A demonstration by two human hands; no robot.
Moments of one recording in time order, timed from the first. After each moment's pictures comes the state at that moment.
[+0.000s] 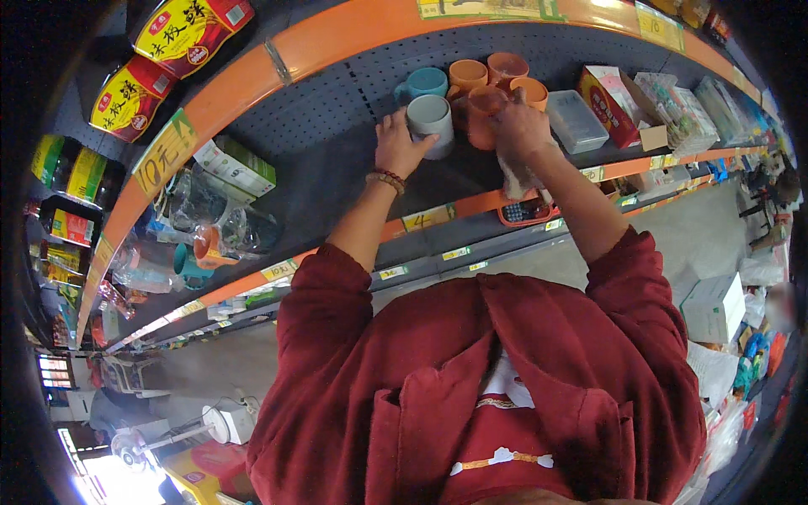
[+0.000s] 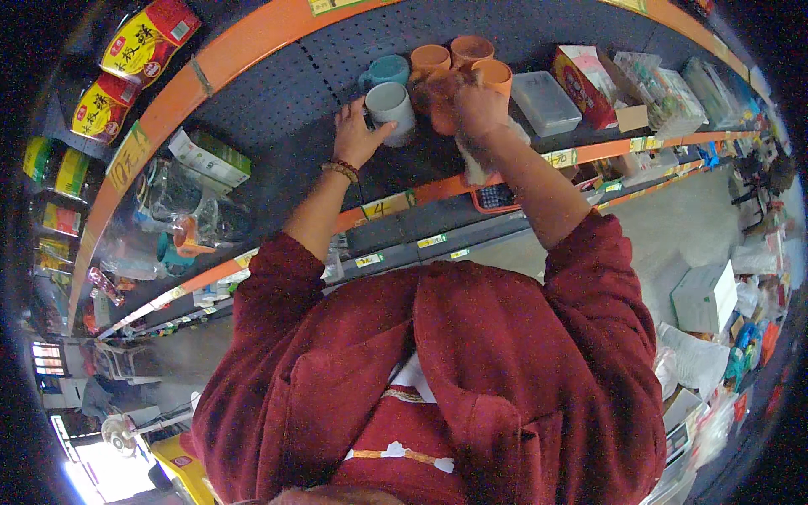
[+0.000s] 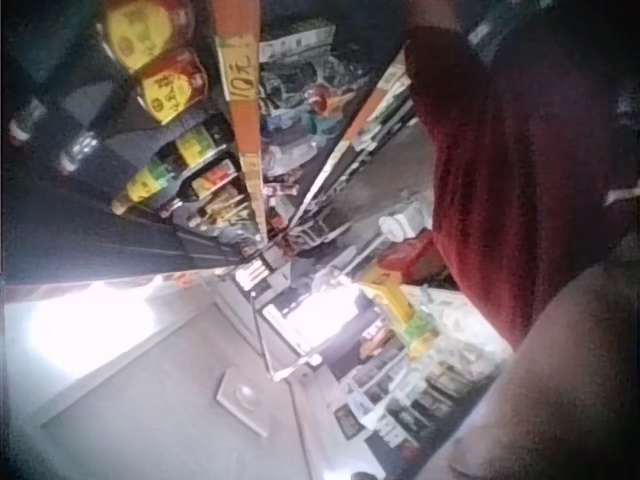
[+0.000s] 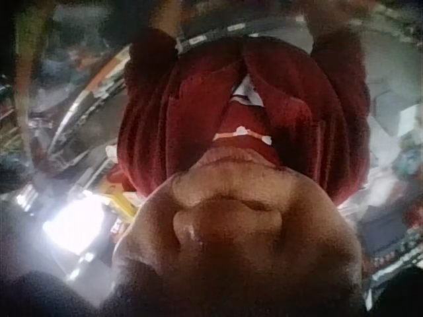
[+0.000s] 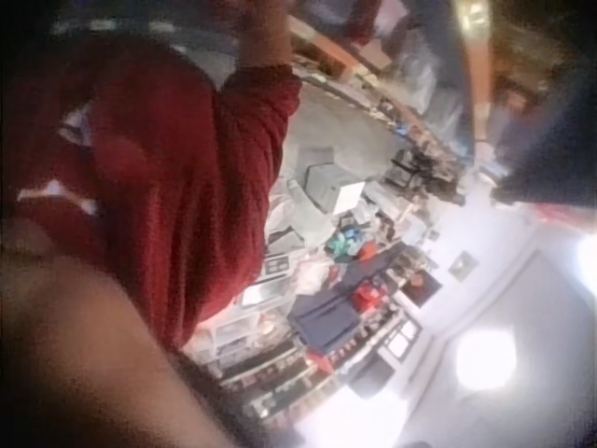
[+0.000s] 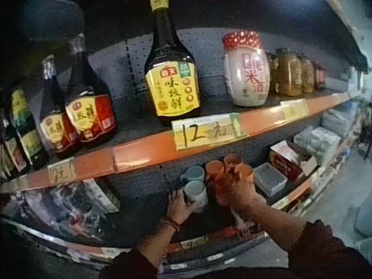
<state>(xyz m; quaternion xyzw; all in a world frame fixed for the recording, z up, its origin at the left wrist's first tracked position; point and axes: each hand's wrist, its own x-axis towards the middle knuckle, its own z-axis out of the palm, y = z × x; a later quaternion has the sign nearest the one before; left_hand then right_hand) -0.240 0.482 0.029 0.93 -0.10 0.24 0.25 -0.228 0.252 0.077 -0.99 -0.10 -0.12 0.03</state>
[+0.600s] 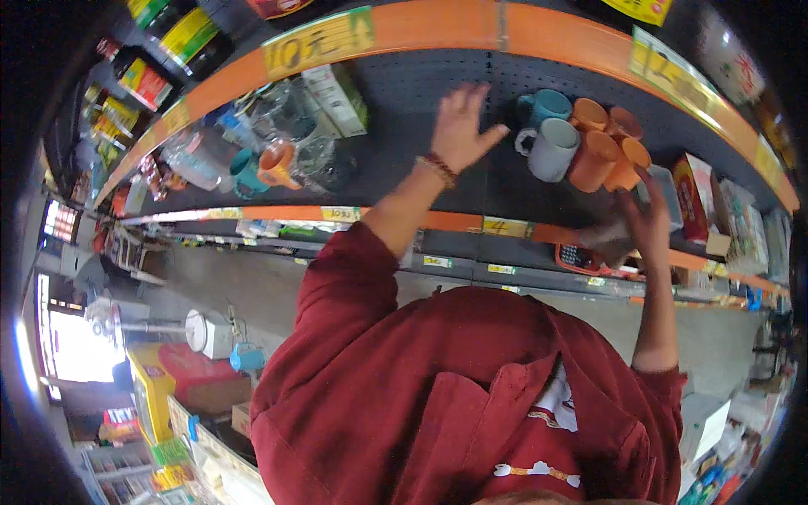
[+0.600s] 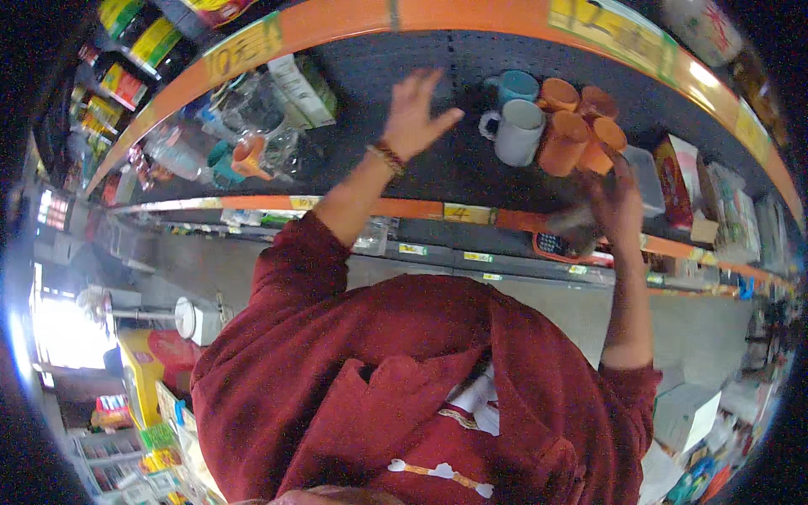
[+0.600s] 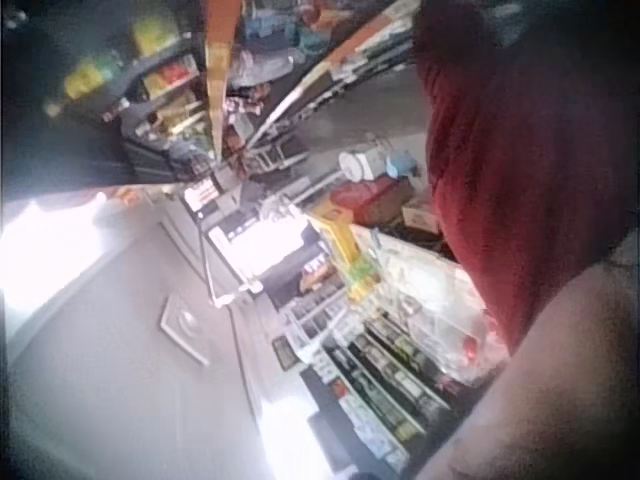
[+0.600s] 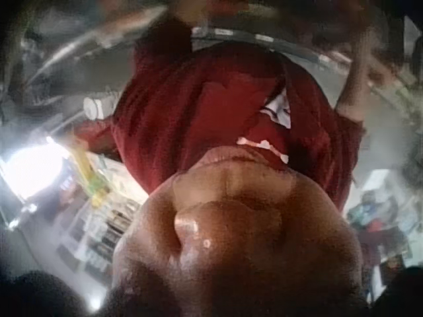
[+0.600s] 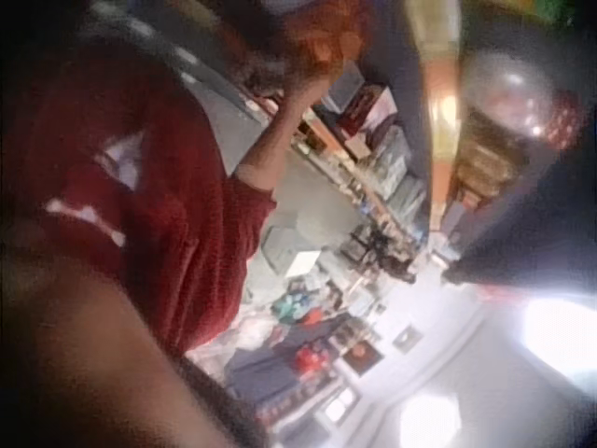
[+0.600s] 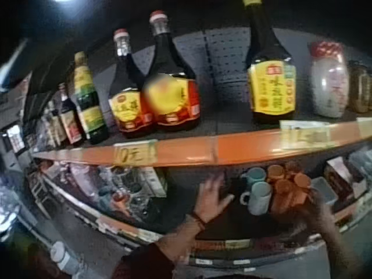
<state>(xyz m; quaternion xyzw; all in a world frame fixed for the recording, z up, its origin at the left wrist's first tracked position) -0.281 0.549 0.078 0.92 -0.09 0.35 0.18 -0.289 0.205 0.096 -0.89 -0.21 -0.18 0.35</state>
